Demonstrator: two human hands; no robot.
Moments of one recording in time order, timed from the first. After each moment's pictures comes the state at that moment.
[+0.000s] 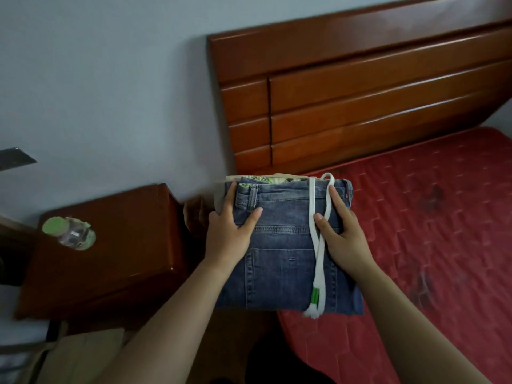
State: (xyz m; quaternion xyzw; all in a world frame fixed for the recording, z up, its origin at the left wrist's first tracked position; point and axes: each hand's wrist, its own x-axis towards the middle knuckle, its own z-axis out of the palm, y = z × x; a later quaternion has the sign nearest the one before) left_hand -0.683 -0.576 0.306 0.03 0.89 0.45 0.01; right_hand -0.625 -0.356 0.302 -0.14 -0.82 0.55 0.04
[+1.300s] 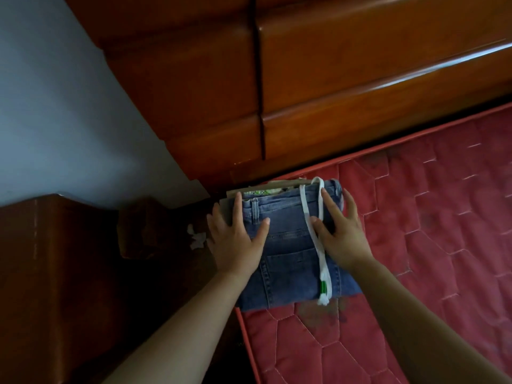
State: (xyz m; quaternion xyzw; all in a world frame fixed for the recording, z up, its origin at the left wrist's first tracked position) left_hand -0.939 -0.468 -0.049 -0.06 0.96 0.24 0.11; right_hand -0.907 -0.264 -0.046 -0.18 -0.91 0.37 -0.08
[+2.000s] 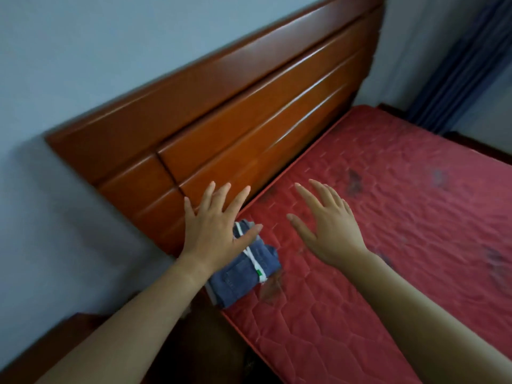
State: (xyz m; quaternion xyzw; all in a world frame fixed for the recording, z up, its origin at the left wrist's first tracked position) left_hand -0.875 -0.447 0.352 0.44 0.90 0.06 -0.02; right_hand -0.726 -0.277 0.358 -0.26 -0.94 0.18 0.10
